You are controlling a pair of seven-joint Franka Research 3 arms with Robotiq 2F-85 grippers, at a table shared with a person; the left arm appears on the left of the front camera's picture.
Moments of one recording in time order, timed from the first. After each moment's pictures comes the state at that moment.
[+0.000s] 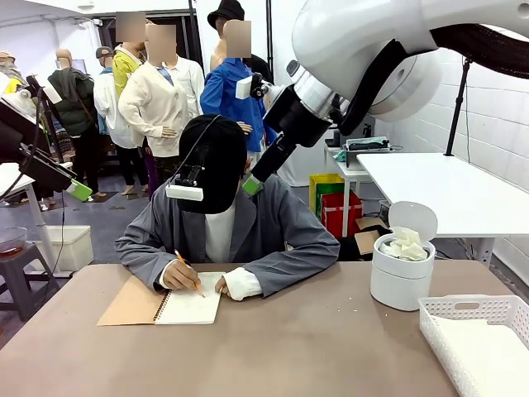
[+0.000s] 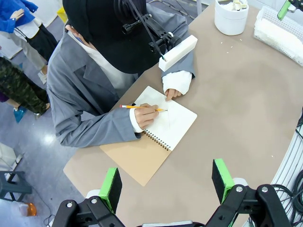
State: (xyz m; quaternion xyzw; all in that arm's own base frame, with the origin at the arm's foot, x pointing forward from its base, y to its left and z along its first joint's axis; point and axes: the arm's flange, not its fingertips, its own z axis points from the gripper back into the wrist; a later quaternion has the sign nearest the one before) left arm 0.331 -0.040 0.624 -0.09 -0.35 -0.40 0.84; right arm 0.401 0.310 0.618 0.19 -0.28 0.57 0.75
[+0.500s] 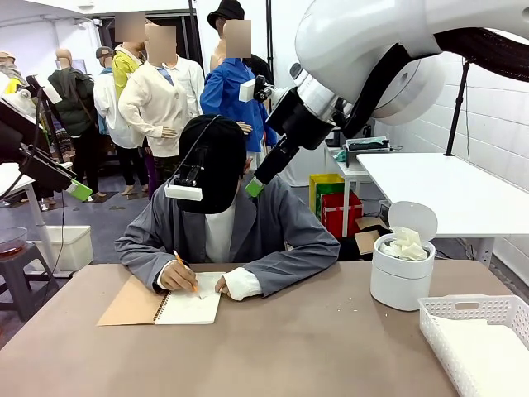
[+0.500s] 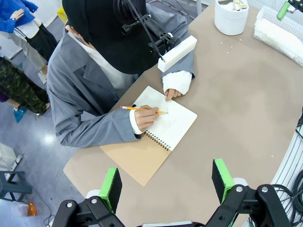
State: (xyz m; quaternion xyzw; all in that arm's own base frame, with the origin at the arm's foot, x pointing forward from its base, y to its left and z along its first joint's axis) left arm 0.331 -0.040 0.624 -0.09 -0.35 -0.40 0.84; right arm 0.401 0.308 0.616 0.18 -0.28 0.57 0.75
